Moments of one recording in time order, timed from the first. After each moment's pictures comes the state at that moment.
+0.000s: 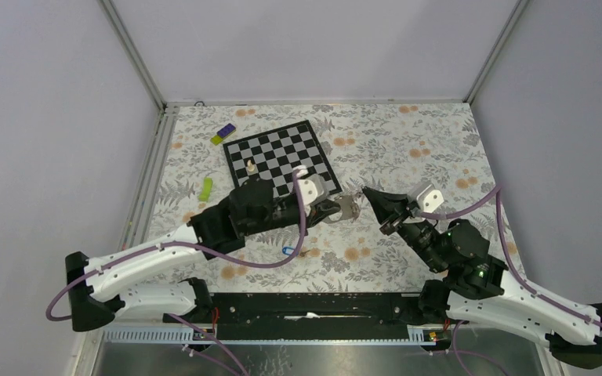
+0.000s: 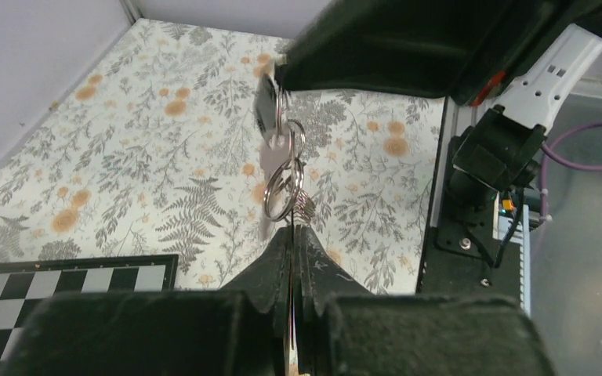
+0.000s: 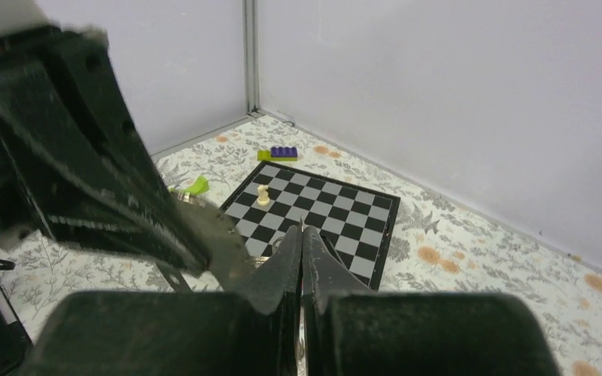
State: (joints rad) left arm -1.11 1.04 0.94 0.02 0.14 0.07; right arm 1.13 0.51 0.68 0.05 0.40 -0.17
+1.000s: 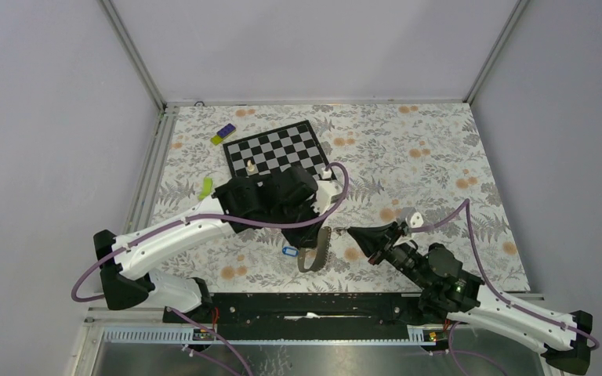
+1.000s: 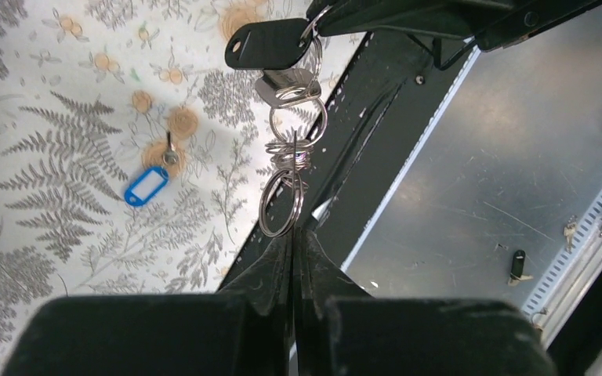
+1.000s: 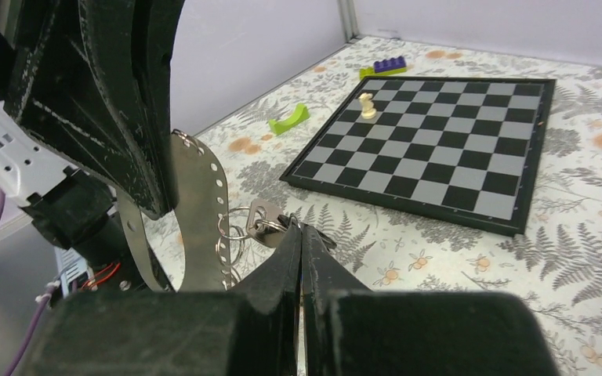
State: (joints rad) left arm -1.11 1.35 1.43 -0.99 0.21 -0.26; right arm 1.13 0.26 0.22 0.16 0.29 0.23
